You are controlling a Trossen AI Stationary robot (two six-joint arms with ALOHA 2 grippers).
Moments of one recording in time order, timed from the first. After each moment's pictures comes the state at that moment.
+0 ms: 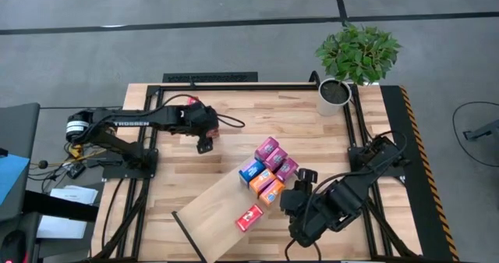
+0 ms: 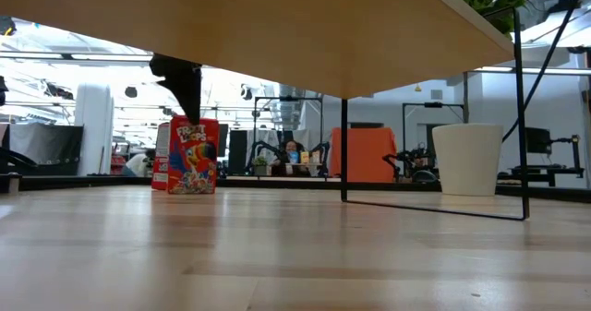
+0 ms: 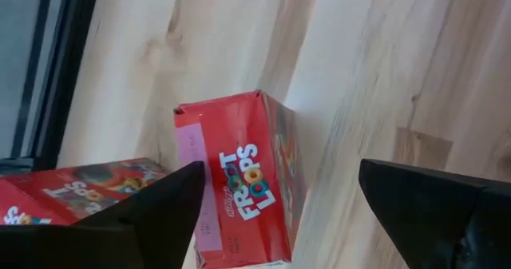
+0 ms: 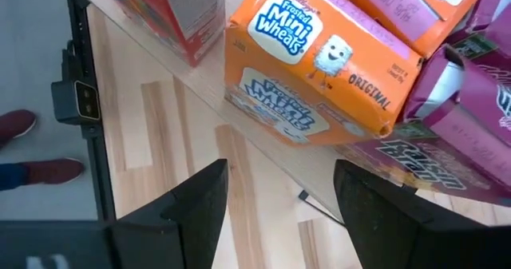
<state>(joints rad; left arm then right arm) 0.21 1.34 0.97 -0.73 -0.31 0.01 0.68 1.94 2.19 -1.57 0.42 0.79</state>
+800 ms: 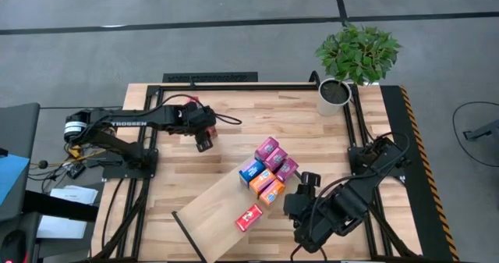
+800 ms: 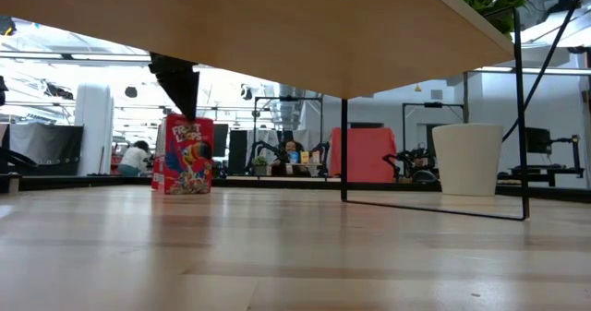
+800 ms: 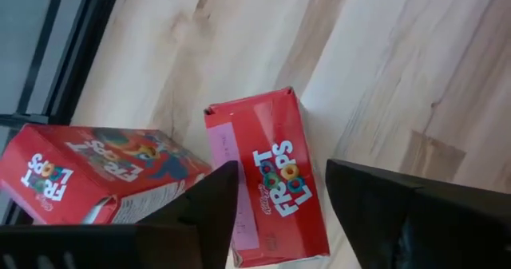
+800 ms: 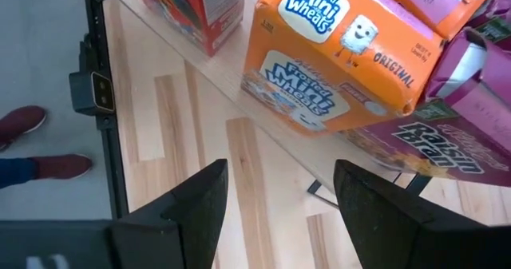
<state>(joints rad) 0.21 1.31 0.97 -0.77 -0.36 -0.12 0.71 1.93 2.19 -1.57 0.42 0.80</state>
